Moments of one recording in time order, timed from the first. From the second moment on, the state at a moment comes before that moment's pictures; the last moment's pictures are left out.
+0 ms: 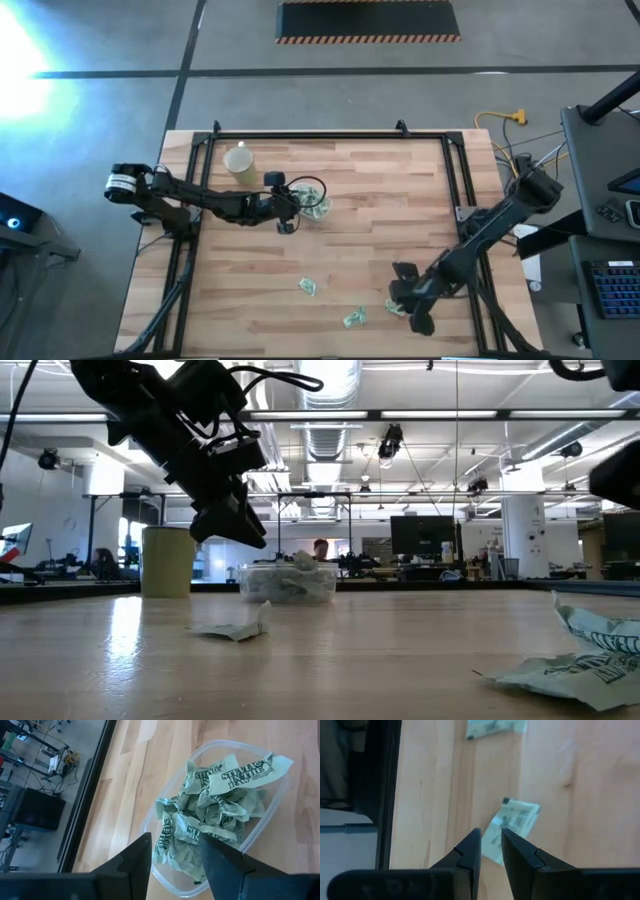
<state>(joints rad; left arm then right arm) -0.01 1.46 0.70 0.01 -0.58 0.24 0.73 1.51 0.79 -0.32 0.00 0.74</state>
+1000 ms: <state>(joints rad) -0.02 1.46 0.70 0.01 -0.58 0.21 0.76 1.69 0.93 -0.38 0.14 0.72</state>
